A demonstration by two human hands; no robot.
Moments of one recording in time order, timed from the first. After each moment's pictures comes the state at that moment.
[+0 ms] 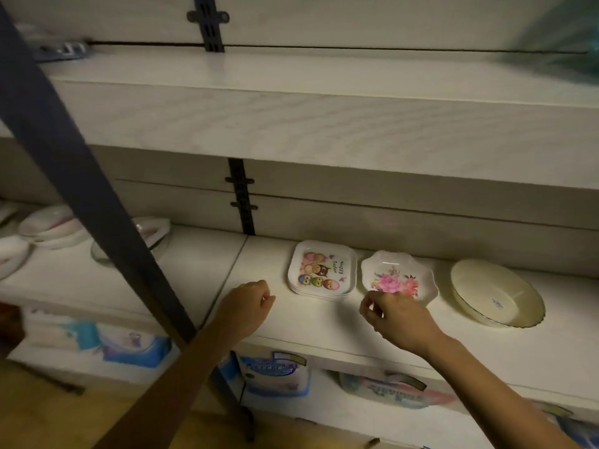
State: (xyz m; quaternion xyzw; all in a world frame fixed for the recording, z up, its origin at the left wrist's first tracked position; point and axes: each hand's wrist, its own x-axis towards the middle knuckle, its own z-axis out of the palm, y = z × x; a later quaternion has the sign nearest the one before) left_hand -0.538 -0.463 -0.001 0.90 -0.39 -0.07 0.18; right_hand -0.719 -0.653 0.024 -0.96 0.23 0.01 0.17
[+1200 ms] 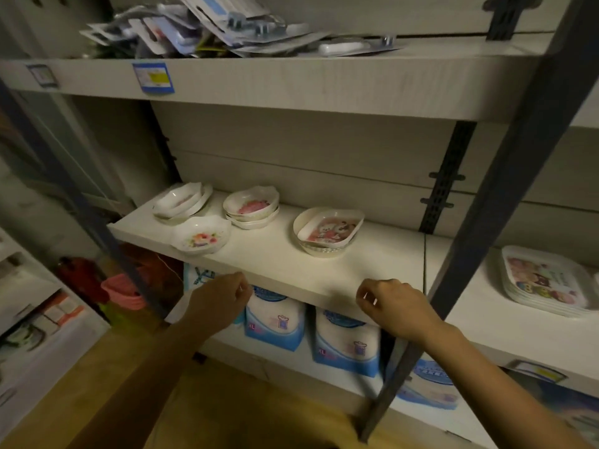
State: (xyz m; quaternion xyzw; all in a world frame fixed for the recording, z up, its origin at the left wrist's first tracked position) left_hand -0.329 -0.065 0.025 0.95 -0.27 -0.04 0.16; right_hand -0.472 -0.314 0.032 -0.98 0.11 0.02 0.15
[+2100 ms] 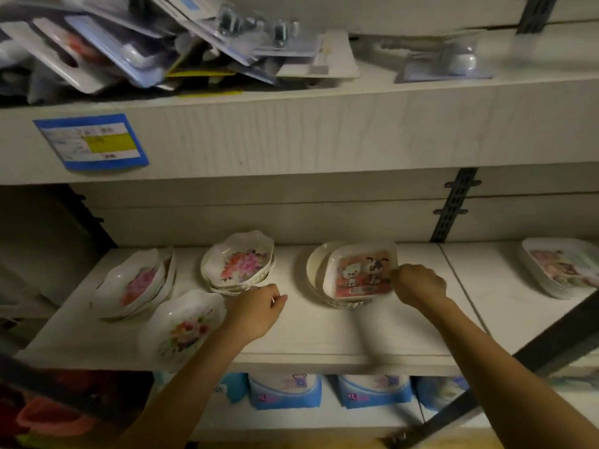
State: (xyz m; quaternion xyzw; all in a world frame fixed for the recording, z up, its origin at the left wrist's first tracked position) left_hand -0.120 -0.133 0.007 0.88 -0.45 -0.11 0.12; right_hand -0.292 -0.340 0.011 -0.85 0.51 0.07 0.10
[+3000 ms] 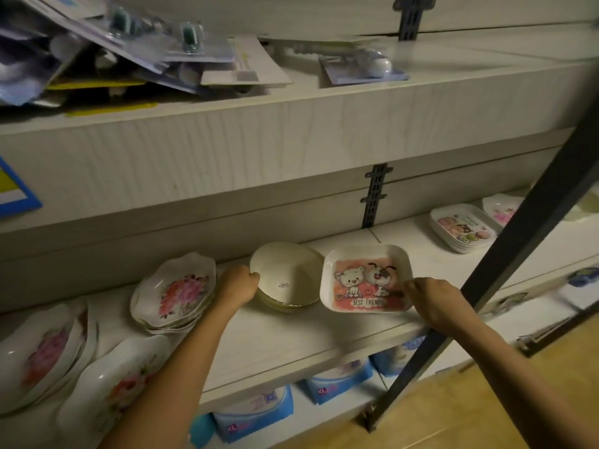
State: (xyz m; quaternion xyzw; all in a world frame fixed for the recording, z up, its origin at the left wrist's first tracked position) left_hand -0.092 -0.231 -0.002 0.87 -0.41 -0.21 0.15; right_hand -0.398 -0.303 0.036 -0.77 0.59 -0.02 0.23
